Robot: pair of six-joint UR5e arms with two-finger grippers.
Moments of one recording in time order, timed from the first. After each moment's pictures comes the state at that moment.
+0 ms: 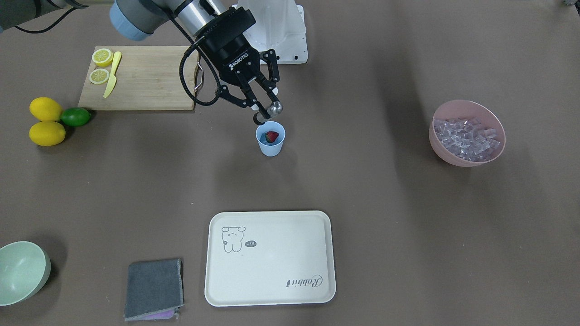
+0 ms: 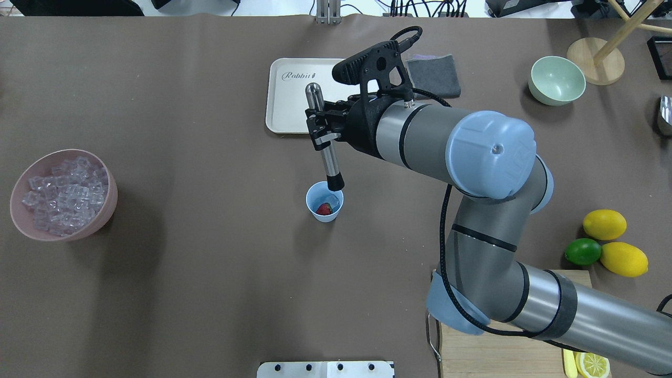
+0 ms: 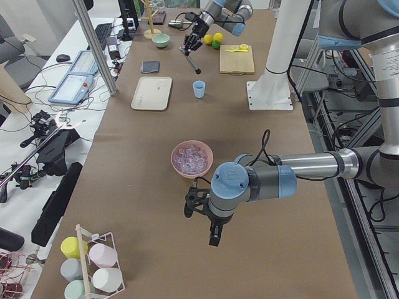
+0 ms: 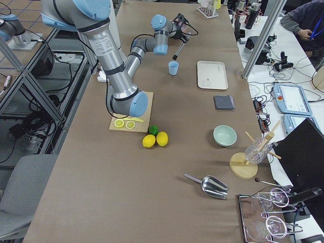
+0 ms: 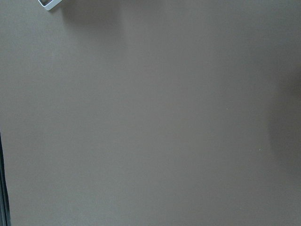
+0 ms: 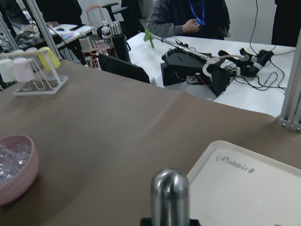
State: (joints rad) left arm -1.77 -1.24 -1.85 -1.53 -2.33 0.35; right arm 0.51 -0.98 1.88 -0.88 1.47 0.72
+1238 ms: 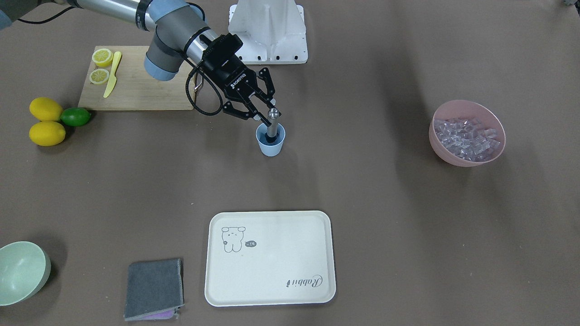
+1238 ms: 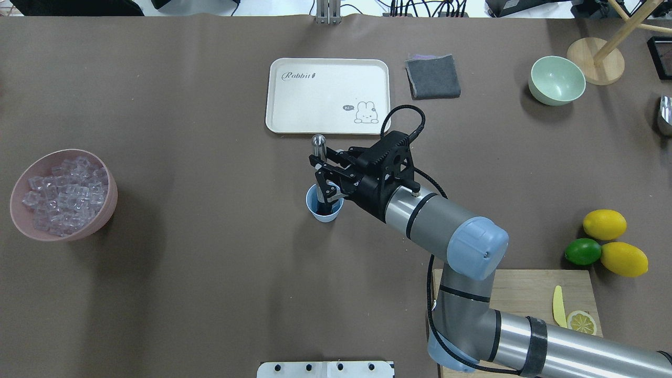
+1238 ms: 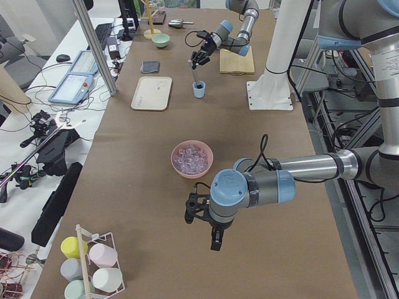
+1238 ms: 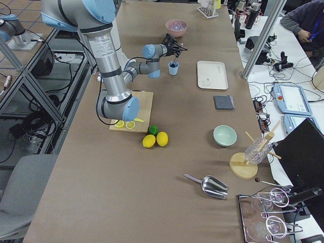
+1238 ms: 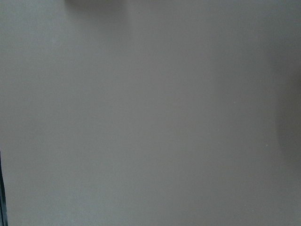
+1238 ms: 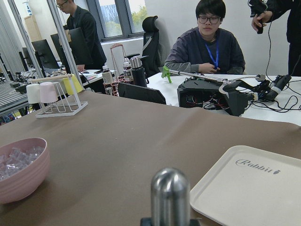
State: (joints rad) left arm -1.77 -1.24 -1.83 -1.53 -2.33 0.35; right arm 0.35 -1.08 1.64 -0.35 1.23 0.64
